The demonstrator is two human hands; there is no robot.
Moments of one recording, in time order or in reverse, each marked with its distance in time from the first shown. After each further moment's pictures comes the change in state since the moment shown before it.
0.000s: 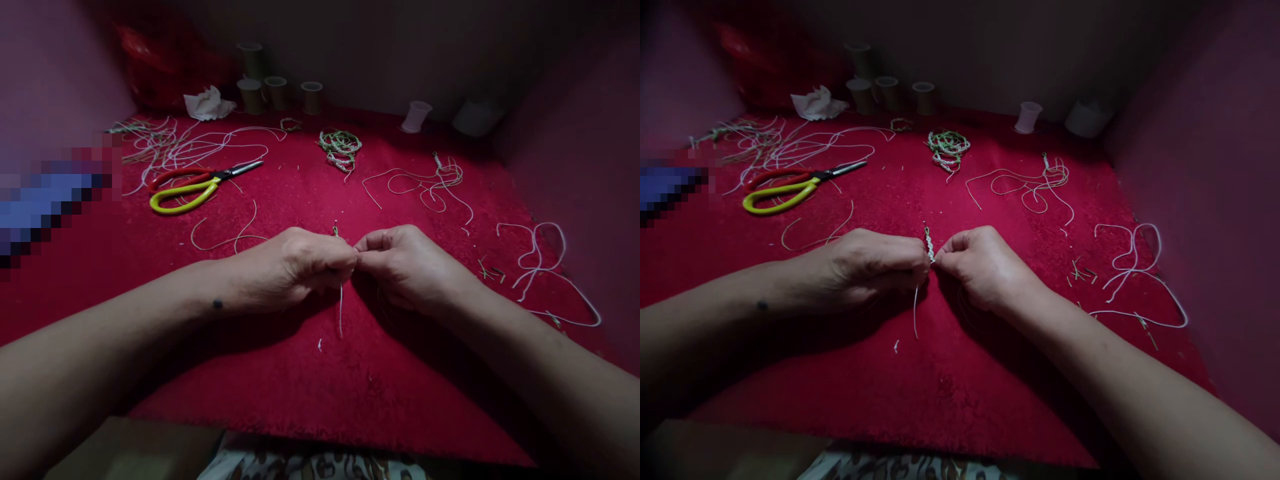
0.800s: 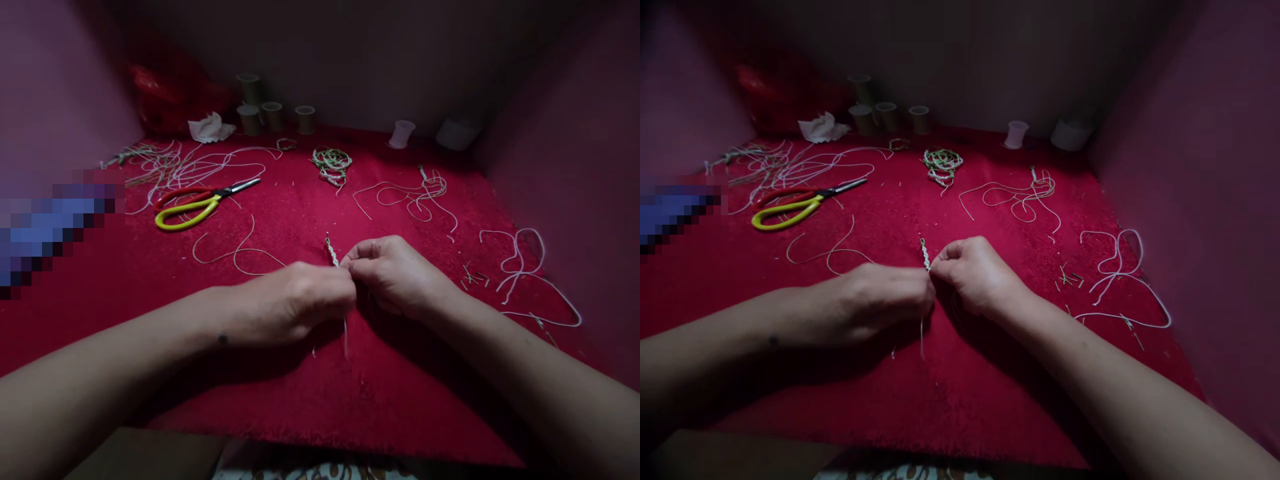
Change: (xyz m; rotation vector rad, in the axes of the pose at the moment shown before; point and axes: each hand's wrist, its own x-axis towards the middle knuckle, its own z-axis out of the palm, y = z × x) left_hand -0.002 0.019 0.005 -0.067 -0.137 0.046; right_hand 0.000 0.003 -0.004 -0.045 -0.002 -0.059
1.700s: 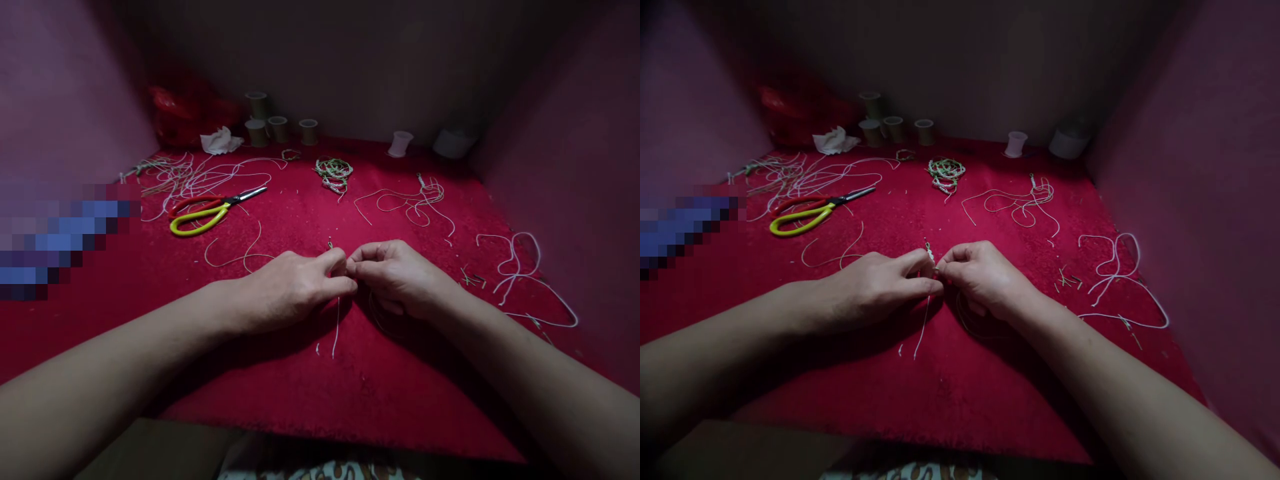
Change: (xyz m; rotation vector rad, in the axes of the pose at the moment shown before) left_hand -0.005 -0.021 0.005 0.752 0.023 -0.022; right_hand -0.002 0.006 -0.007 0.058 -0.113 -0.062
